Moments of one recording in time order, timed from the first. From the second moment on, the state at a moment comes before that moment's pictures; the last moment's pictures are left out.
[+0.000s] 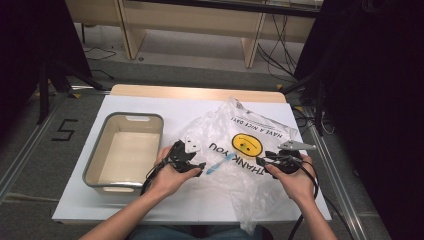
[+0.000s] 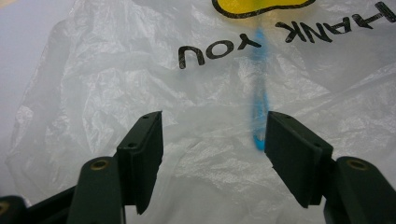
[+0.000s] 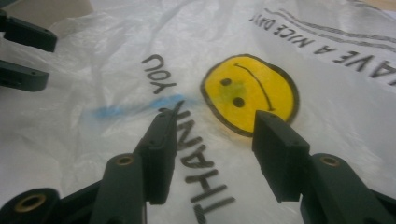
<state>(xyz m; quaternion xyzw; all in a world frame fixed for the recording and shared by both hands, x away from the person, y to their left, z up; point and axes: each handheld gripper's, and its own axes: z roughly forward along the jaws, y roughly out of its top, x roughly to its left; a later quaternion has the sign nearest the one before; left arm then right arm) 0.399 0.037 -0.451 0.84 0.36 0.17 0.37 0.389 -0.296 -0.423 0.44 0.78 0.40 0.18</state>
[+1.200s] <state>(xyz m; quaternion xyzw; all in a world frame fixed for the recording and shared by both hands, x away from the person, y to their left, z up) 0.393 0.036 -0.452 0.84 0.35 0.16 0.38 0.366 -0.353 -0.436 0.58 0.72 0.35 0.20</state>
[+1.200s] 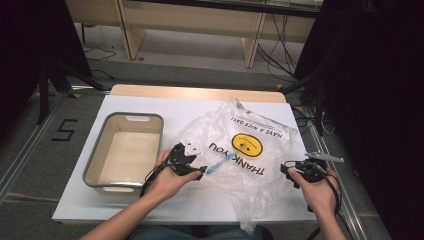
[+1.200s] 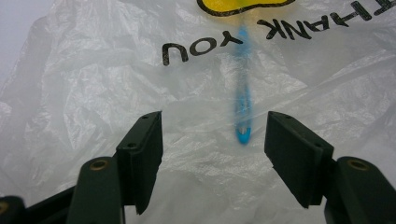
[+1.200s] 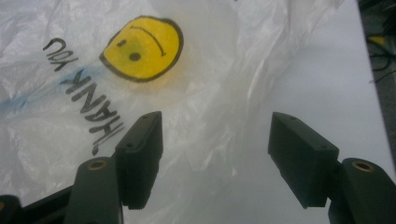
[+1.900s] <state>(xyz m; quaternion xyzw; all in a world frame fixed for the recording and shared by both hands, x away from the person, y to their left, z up) 0.394 0.034 -0.448 0.84 0.36 0.16 0.38 0.374 -0.355 -0.448 0.57 0.75 0.30 0.15</state>
